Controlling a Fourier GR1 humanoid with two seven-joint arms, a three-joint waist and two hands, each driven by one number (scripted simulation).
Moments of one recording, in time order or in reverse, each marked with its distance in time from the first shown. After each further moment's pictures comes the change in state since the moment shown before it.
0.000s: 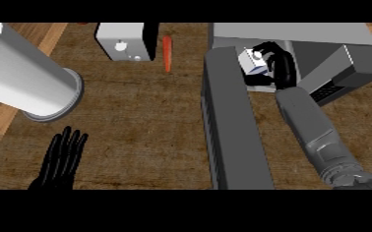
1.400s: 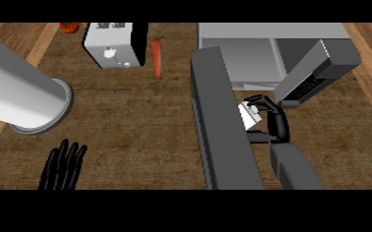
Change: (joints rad) left arm 0.097 0.009 -0.078 -0.075 -0.020 0.097 -0.037; right arm 0.452 0.149 -0.012 -0.294 -0.161 0.416 -0.344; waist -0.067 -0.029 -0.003
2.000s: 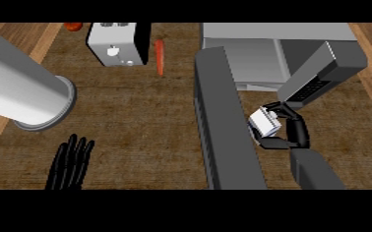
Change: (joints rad) left arm -0.040 -0.002 -0.047 -0.020 -0.021 0.043 0.028; right arm -0.045 -0.126 -0.072 0.243 0.004 0.044 -0.083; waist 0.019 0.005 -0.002
